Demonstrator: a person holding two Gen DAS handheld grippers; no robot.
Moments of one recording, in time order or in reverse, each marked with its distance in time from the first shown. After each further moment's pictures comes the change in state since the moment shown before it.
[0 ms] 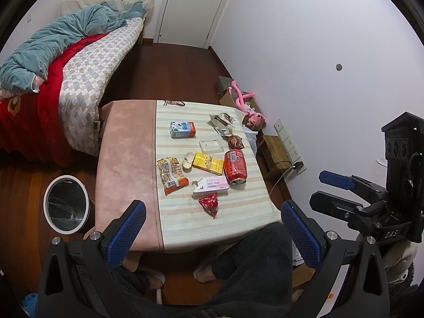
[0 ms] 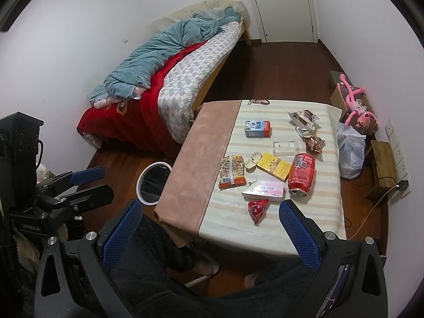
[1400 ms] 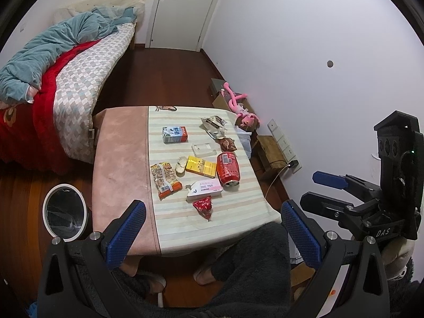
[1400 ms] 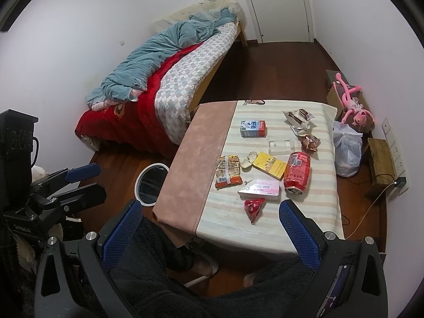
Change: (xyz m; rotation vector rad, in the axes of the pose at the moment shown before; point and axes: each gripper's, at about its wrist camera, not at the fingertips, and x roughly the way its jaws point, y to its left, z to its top) left arm -0.003 -0.016 0.004 0.046 -0.013 -0.015; right arm -0.009 -0.007 -0.001 0.010 -0.007 -0.013
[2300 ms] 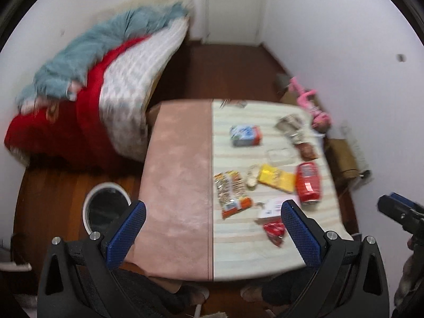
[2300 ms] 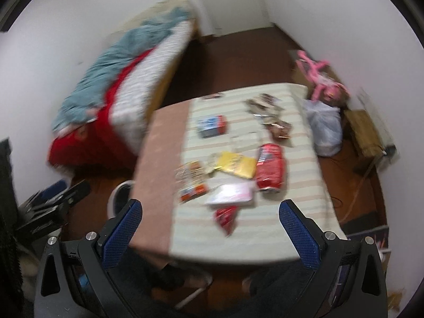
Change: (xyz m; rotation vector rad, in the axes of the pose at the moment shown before) left arm 0.117 0.065 0.030 -0.087 0.050 0.377; right arm 0.097 -0.092 0.011 0.250 0.006 -0.181
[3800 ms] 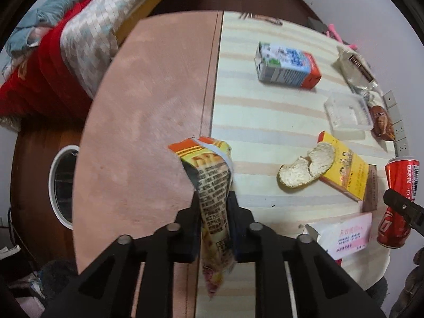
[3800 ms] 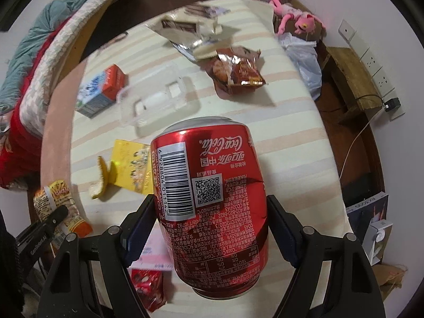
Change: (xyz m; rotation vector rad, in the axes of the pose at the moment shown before) left arm 0.156 -0.022 -0.015 -0.032 0.280 0.077; right arm 0.235 -0.066 0.033 0.119 0.268 -0.193
